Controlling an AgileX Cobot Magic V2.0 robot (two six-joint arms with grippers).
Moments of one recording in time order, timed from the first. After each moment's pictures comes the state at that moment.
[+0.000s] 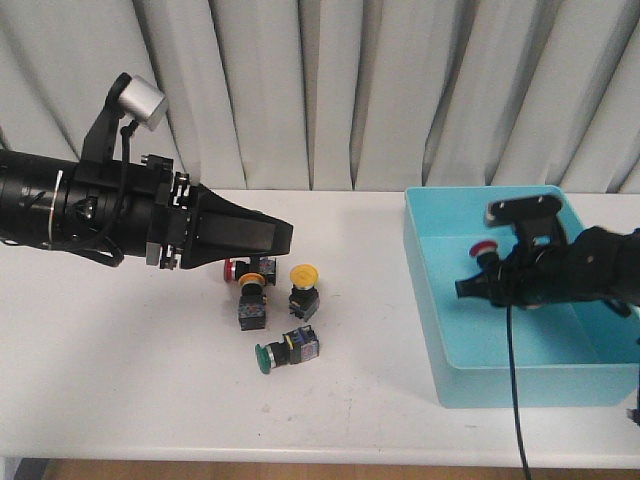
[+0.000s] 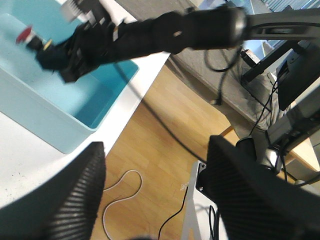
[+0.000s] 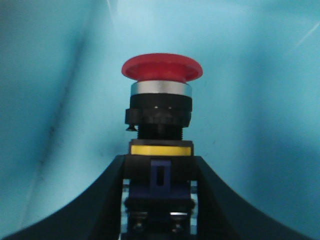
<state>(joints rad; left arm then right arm) -0.17 1.50 -1.12 1.78 -1.16 -2.09 0.06 1.86 -0.96 0.26 0.13 -0.33</state>
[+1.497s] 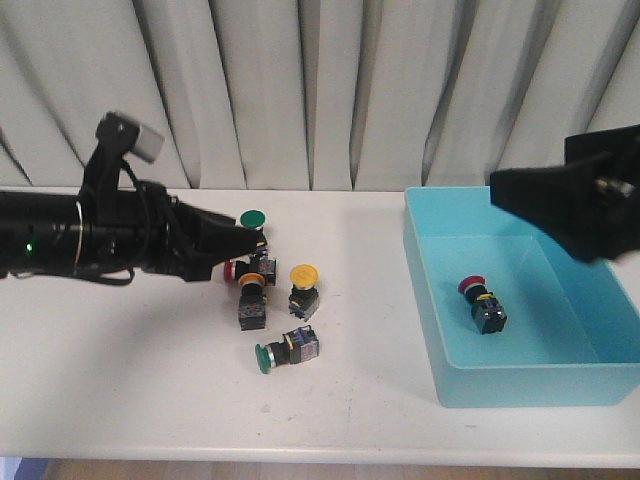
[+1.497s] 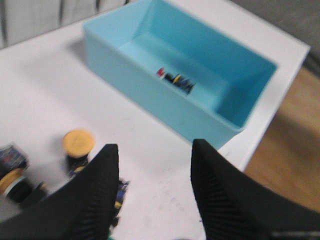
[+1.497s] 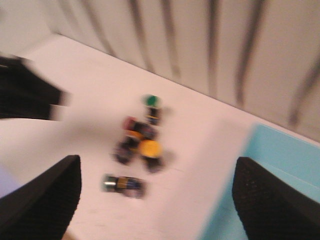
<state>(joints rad) -0.17 1.50 -0.97 1.78 -0.71 -1.76 0.06 0.95 -1.03 0.77 0.83 -0.75</state>
